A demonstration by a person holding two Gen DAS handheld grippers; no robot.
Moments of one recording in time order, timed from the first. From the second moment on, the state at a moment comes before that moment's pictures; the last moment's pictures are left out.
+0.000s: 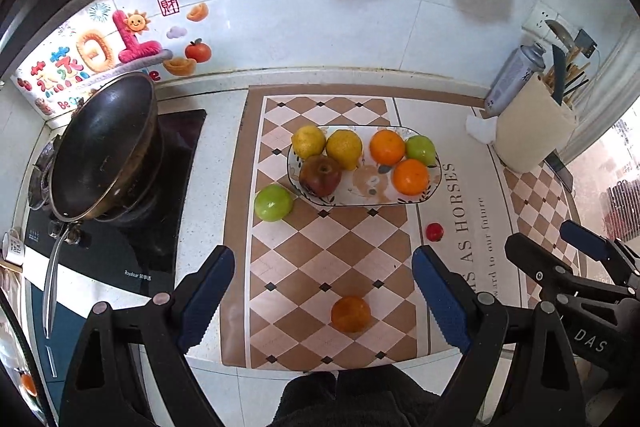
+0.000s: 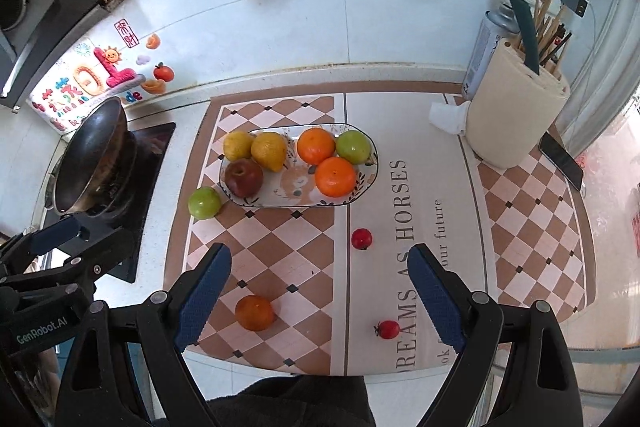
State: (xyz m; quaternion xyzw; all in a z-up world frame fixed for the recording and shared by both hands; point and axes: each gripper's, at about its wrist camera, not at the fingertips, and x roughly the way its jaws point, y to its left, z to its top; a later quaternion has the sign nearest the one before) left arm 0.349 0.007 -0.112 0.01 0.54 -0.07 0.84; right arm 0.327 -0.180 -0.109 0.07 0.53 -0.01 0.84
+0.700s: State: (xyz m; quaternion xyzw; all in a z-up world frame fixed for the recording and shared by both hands) left arm 0.349 0.056 -0.184 0.06 0.58 0.04 0.81; right arm 0.333 -0.132 -0.244 0.14 0.65 0.08 0.74
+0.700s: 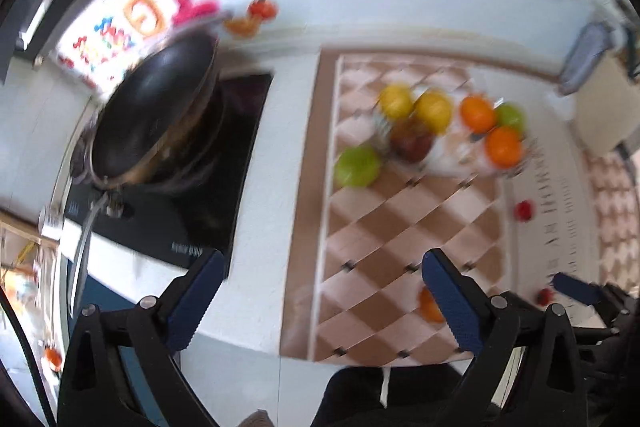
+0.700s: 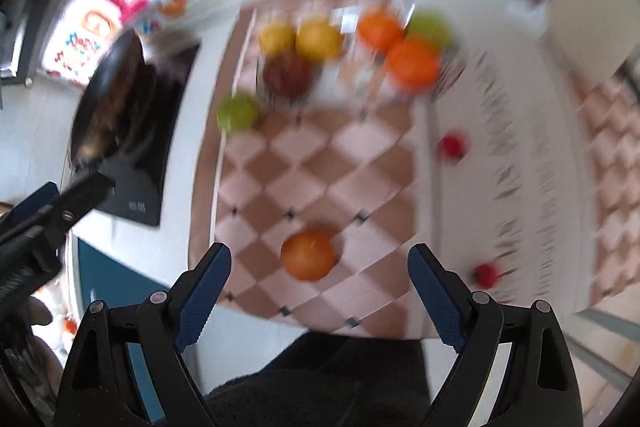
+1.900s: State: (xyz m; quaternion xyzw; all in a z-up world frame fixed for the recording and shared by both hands) left arm 0.514 0.004 -0.356 0.22 0.69 -0.16 0.67; right arm 0.447 -0.228 -0.339 0.19 0.70 0.06 0.68
